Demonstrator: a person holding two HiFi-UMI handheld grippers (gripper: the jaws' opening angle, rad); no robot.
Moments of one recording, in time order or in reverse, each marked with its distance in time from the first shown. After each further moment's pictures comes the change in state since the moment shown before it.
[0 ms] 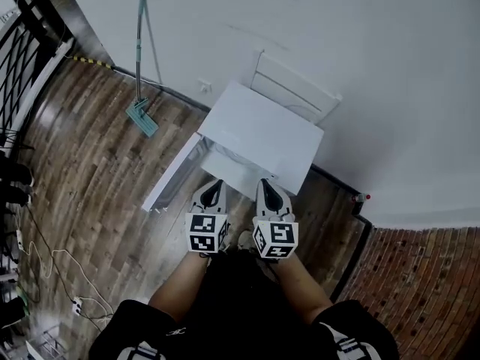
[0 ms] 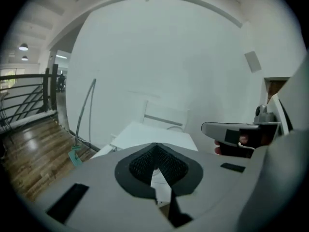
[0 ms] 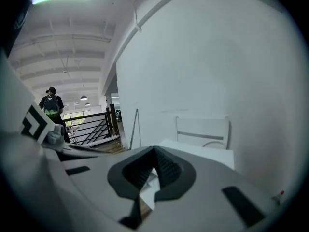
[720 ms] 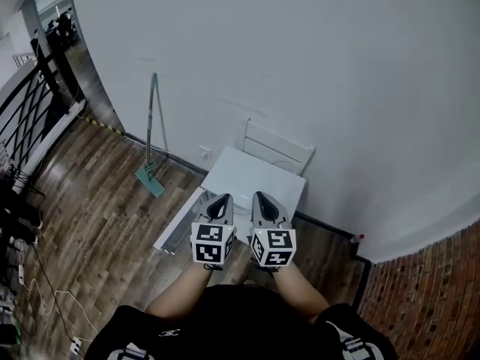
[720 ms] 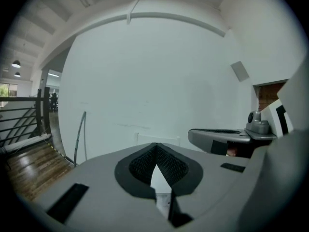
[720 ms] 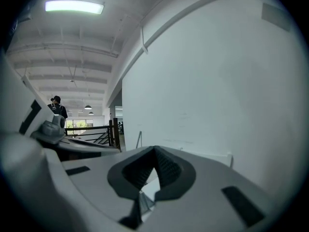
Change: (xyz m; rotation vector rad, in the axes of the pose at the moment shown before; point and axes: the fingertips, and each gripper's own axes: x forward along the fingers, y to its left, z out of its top) left arm -0.062 -0.063 0.156 0.139 -0.164 -0.034; right arm -0.045 0.016 0.150 -0.041 -0.183 0.025
